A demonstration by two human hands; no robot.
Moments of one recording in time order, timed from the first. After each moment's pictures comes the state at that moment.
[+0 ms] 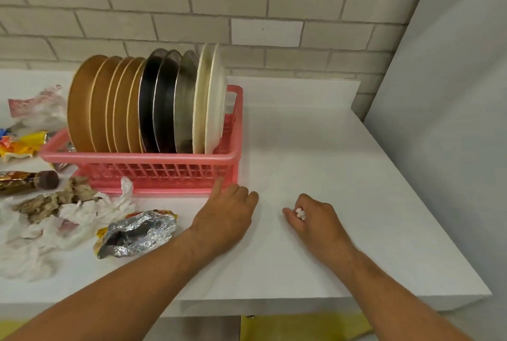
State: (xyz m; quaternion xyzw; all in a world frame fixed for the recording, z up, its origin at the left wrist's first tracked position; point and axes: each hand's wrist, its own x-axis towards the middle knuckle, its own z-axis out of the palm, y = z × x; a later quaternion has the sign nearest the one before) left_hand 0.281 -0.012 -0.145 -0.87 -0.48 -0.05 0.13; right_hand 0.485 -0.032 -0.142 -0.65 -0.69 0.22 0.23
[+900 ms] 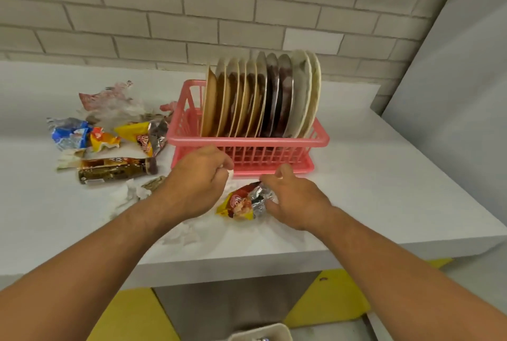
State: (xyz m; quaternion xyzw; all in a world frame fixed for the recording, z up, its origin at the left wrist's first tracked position) left_hand 0.024 -0.079 -0.056 -0.80 -0.52 -0.28 -0.12; right_hand 0.240 -0.073 -0.099 -0.58 -0.81 0.04 0.02
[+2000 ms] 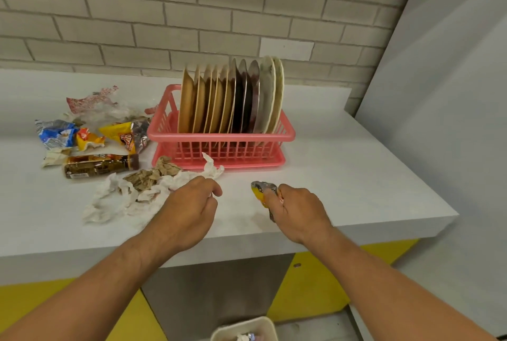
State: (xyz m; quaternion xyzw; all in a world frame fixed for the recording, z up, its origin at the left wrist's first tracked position) left_hand 0.059 -0.150 -0.086 -0.79 -0.54 -0.27 -0.14; right_hand 0.286 -0.151 -0.094 -0.67 -0.72 0.08 0.15
